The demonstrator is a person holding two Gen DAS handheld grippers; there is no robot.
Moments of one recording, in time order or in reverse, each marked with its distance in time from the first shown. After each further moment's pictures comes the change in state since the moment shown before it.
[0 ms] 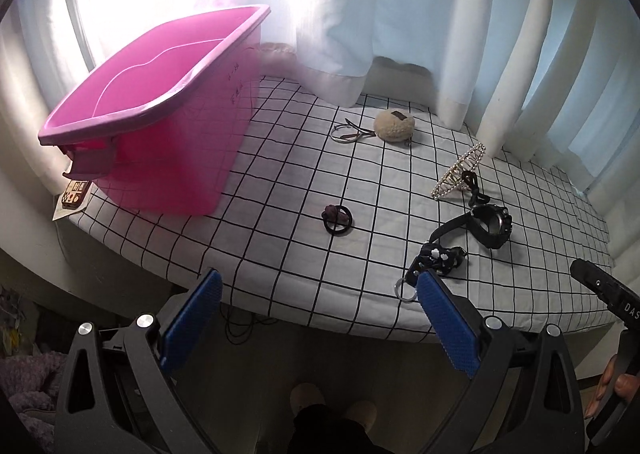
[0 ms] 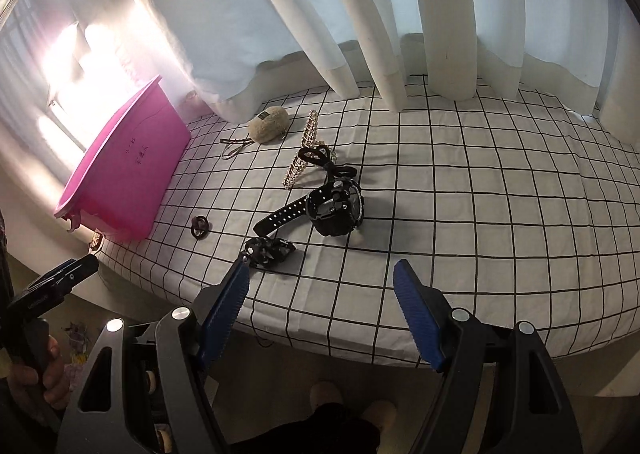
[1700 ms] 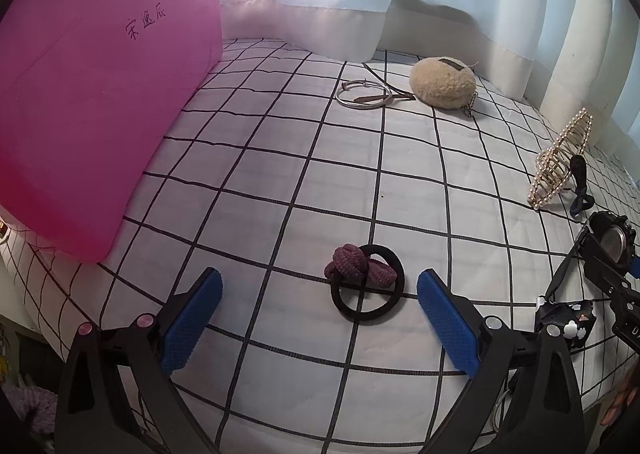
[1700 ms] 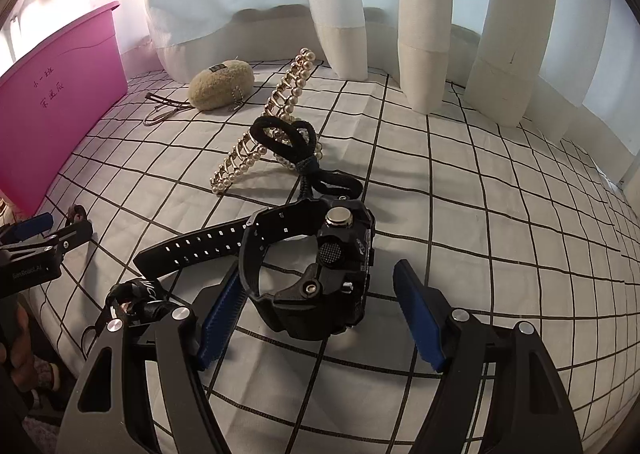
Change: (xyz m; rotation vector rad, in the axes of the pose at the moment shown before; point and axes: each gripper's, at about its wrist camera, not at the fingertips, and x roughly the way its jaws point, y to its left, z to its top) left arm 0.188 -0.009 0.014 0.037 -0.013 0.034; right arm 0.161 0.017 0.013 -0.218 -0.043 -0.196
